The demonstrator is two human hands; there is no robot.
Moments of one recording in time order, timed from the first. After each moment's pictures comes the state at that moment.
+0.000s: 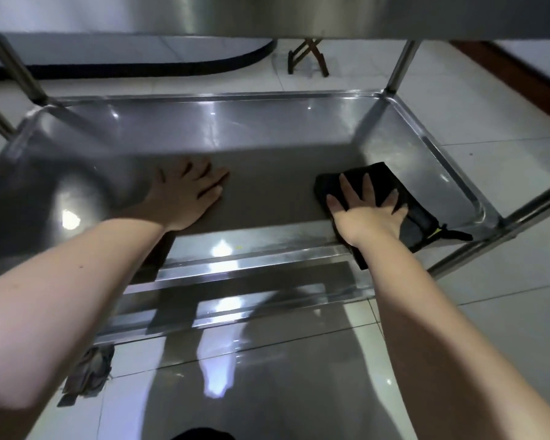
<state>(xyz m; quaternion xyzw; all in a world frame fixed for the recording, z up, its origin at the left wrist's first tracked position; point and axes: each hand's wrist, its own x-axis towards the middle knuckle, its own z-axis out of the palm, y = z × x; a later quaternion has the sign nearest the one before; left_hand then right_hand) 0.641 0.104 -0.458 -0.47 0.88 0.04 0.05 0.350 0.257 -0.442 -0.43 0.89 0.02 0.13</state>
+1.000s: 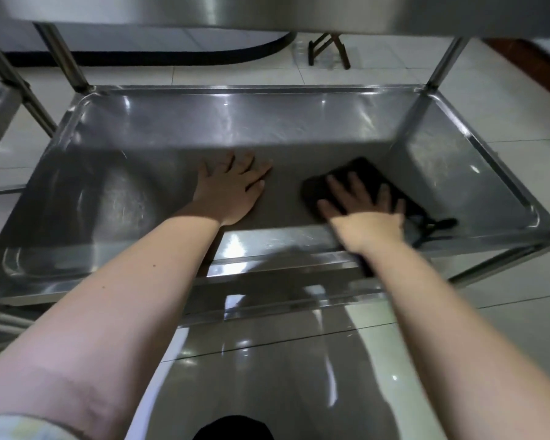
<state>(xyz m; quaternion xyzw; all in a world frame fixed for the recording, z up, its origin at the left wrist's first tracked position) 0.635 0.104 -0.460 -0.47 0.88 0.06 0.00 0.412 0.238 -0.452 -0.52 0.85 0.01 0.10</state>
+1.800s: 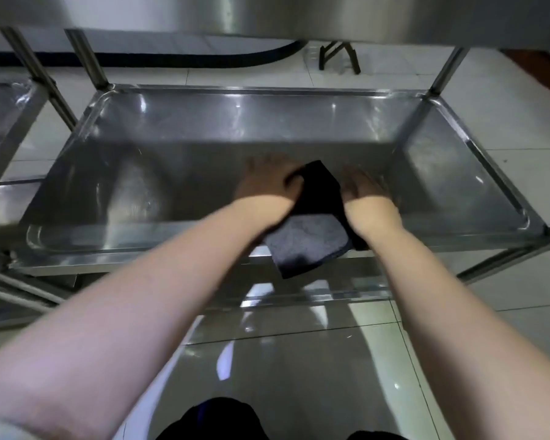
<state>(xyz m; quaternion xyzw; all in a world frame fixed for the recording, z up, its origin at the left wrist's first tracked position) 0.584 0.171 -0.424 -0.48 0.86 0.12 -0.15 0.409 0.239 -0.428 -0.51 0.82 -0.19 0.14</state>
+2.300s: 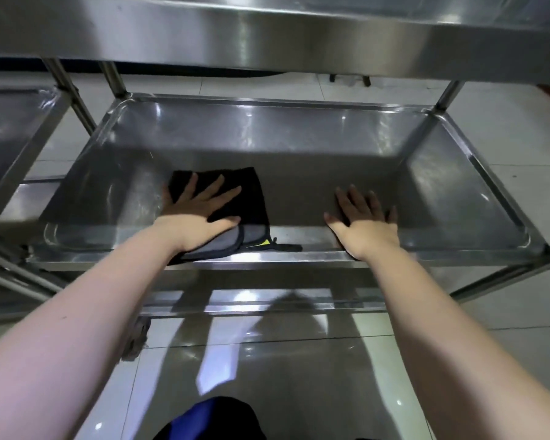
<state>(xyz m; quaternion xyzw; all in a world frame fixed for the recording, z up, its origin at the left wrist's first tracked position) 0.710 0.168 -0.437 -0.56 0.82 0.11 0.05 0.399 0.248 -0.453 -0.58 0.81 0.00 0.11</state>
